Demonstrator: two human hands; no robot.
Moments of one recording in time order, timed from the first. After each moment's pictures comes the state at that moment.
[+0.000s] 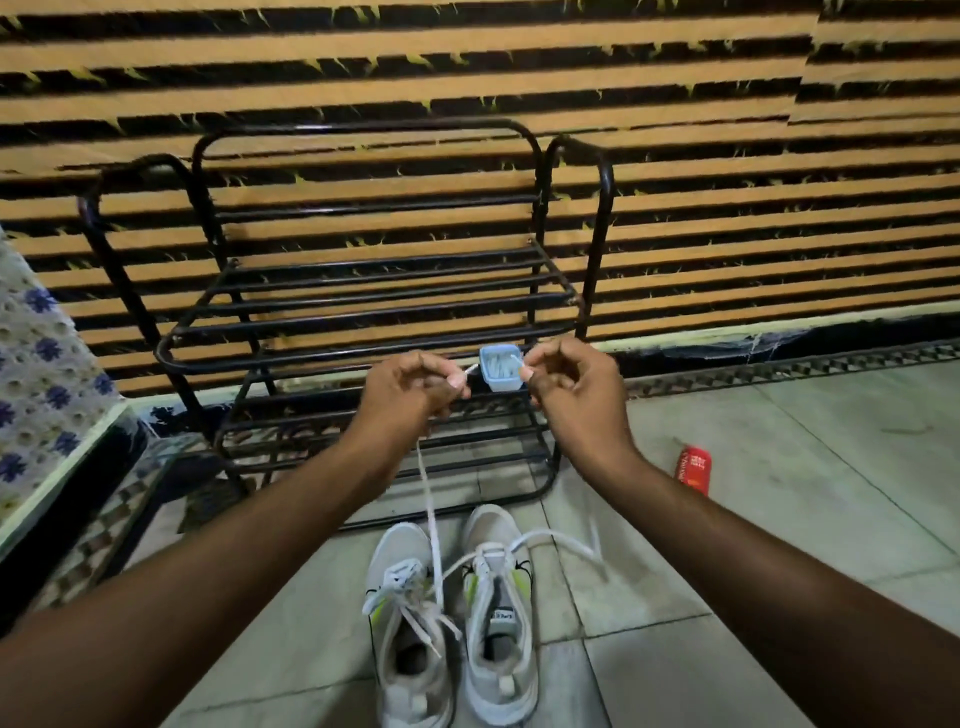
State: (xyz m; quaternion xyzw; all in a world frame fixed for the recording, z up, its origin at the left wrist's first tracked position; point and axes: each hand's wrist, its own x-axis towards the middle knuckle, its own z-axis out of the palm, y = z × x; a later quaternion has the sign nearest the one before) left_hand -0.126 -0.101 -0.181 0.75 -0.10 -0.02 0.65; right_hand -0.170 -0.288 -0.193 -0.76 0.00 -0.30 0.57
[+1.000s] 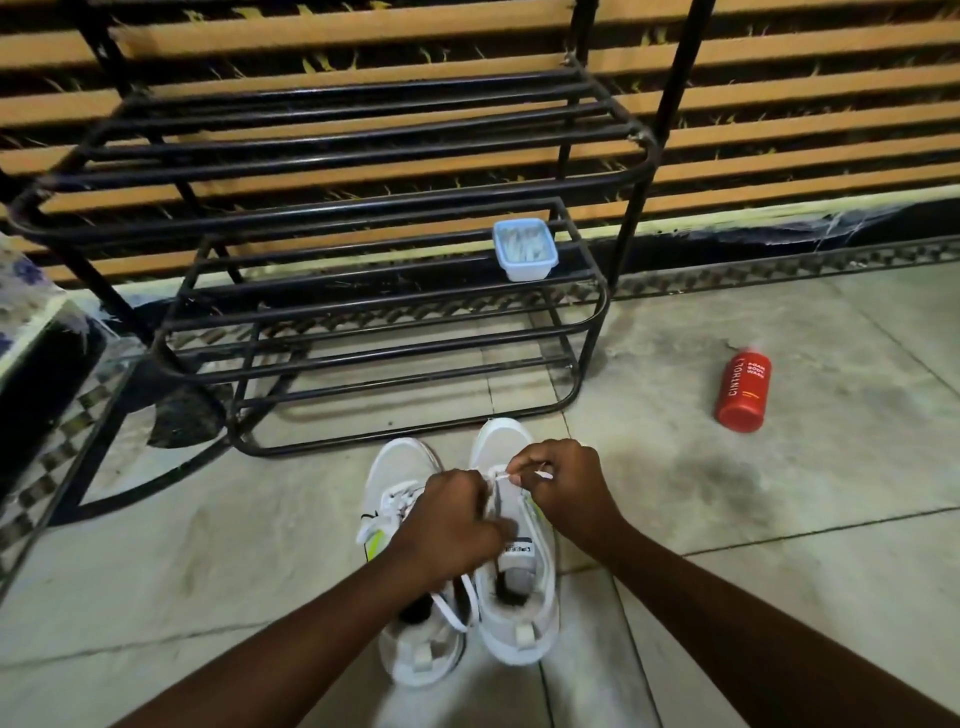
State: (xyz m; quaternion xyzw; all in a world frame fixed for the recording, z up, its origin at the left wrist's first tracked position) left_hand -0.149 -0.105 -0.400 0.94 -0.16 -0.16 0.27; right_hand -0.159 -0.279 -0.426 -0.86 0.05 -0.07 0.51
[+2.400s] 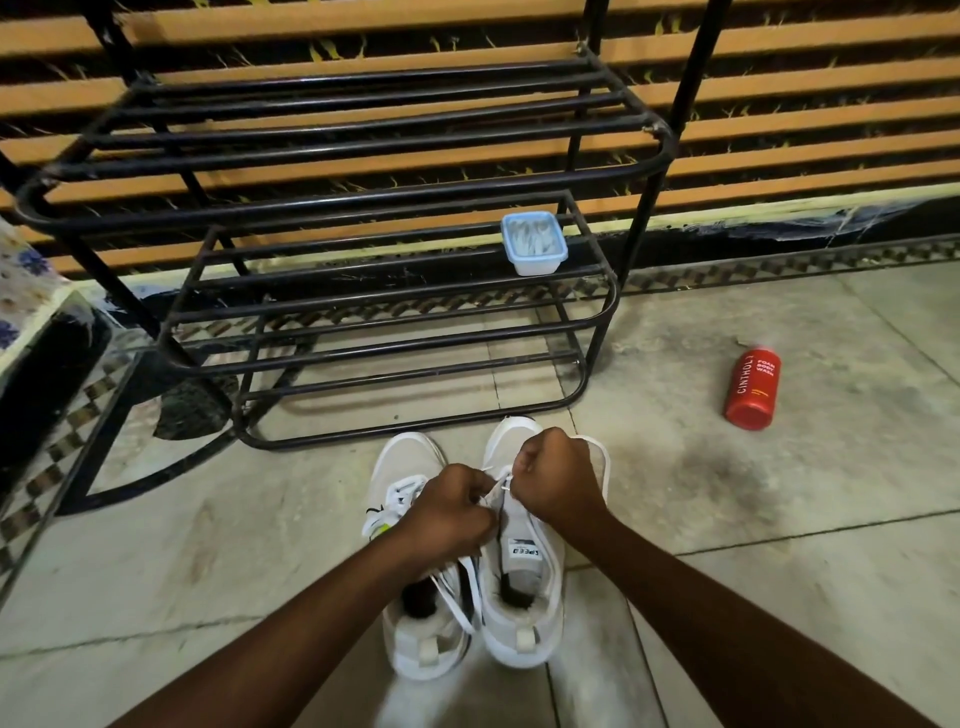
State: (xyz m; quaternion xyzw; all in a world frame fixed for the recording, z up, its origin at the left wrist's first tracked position) left_hand -0.148 -0.100 -0.386 0.84 -0.06 -0.31 0.44; right_hand -0.149 -0.252 -0.416 -0.90 0.17 -0.03 0.40
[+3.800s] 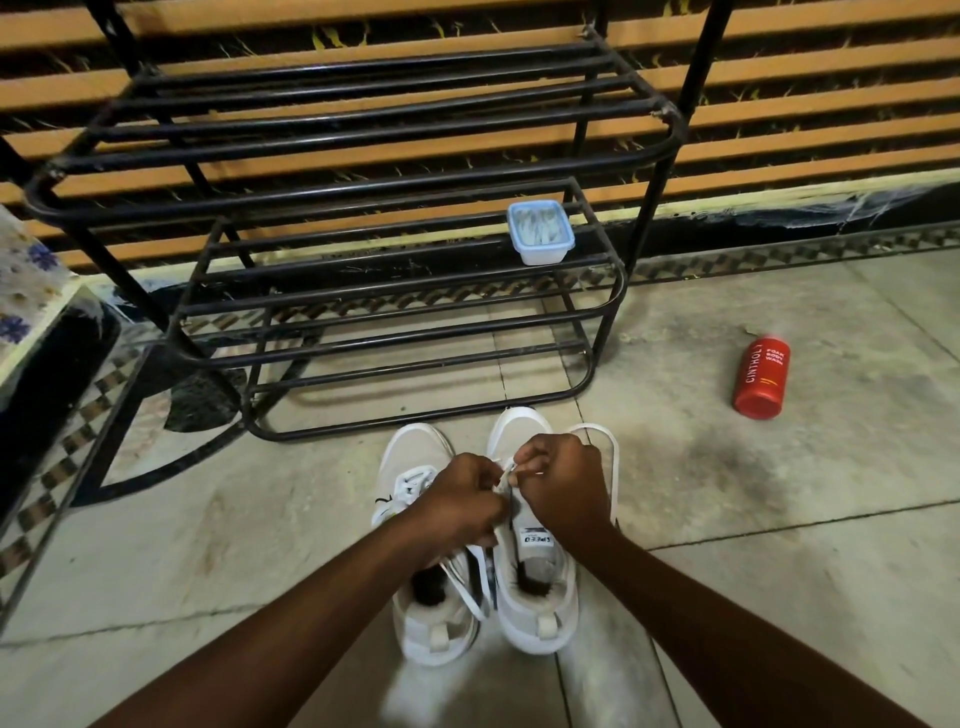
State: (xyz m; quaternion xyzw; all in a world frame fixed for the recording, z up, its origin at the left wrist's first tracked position) left_hand -0.146 -0.105 -0.389 0.81 0.01 -0.34 0.48; right_hand -0.165 -0.247 -0.428 -0.87 0.16 -0.07 0.46
